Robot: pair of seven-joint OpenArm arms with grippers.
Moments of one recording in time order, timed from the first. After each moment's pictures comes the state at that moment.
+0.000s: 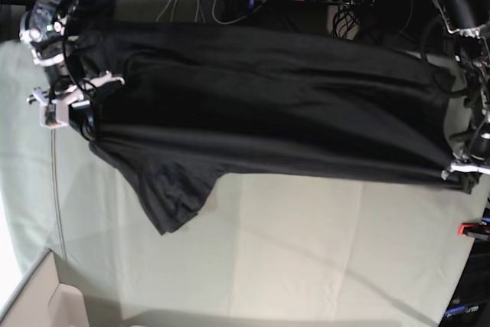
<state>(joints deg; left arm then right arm) -1.7 -19.9 -26.6 74.9 -30.4 -10.3 22.7 -18.0 -1.5 34.0 92.8 -3.7 40.1 -3.9</state>
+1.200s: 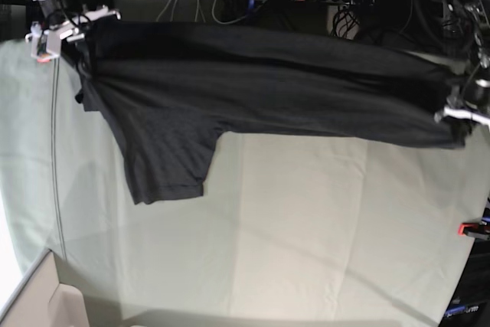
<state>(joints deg) 12.9 -16.5 -32.8 80.7 -29.6 -18.0 23.6 -37.2 -0.8 33.7 95.7 3.4 39.9 3.5</state>
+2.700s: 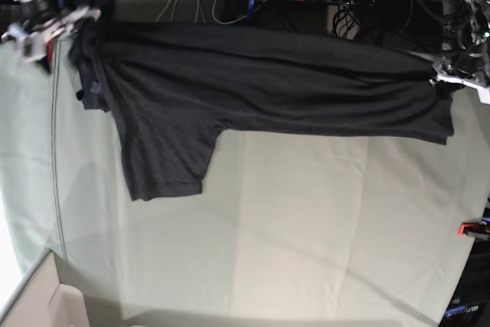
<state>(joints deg) 13.7 -18.6 -32.6 64.5 -30.2 -18.4 22.4 -32.8 0.1 42.1 94.9 -4.0 39.6 3.3</state>
